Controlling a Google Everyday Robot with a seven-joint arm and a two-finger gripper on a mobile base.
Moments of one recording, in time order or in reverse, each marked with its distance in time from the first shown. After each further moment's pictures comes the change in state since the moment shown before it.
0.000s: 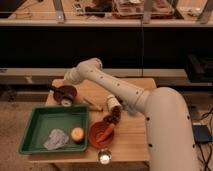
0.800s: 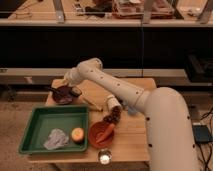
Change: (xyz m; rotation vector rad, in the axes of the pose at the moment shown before) arm 0.000 0.000 0.000 -0.001 0.000 0.000
